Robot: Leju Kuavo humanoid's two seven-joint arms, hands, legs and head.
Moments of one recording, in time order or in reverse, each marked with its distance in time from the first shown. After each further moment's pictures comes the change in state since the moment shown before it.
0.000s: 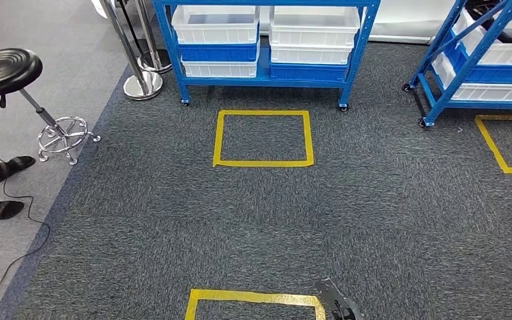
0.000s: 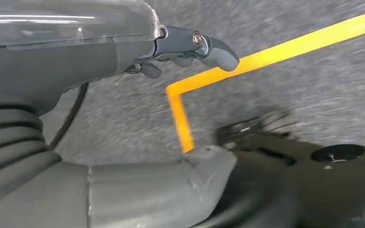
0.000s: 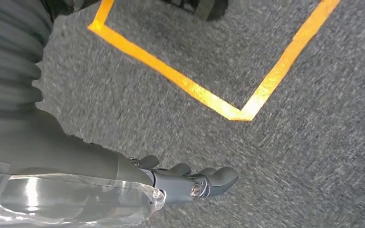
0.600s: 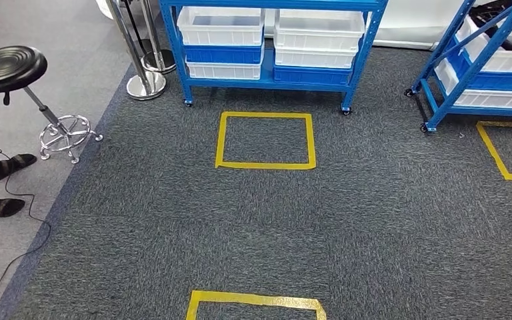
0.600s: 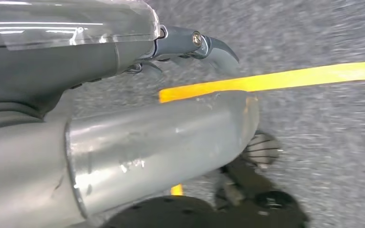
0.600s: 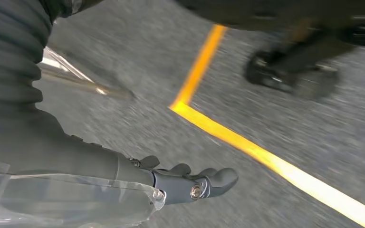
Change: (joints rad) left arm 0.006 0.046 -0.291 -0.146 0.444 0.000 0.139; right arm 0.262 -0.030 -0.046 0.031 -0.161 0.171 0.056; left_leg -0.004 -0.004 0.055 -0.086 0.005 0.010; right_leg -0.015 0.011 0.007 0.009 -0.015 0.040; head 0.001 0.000
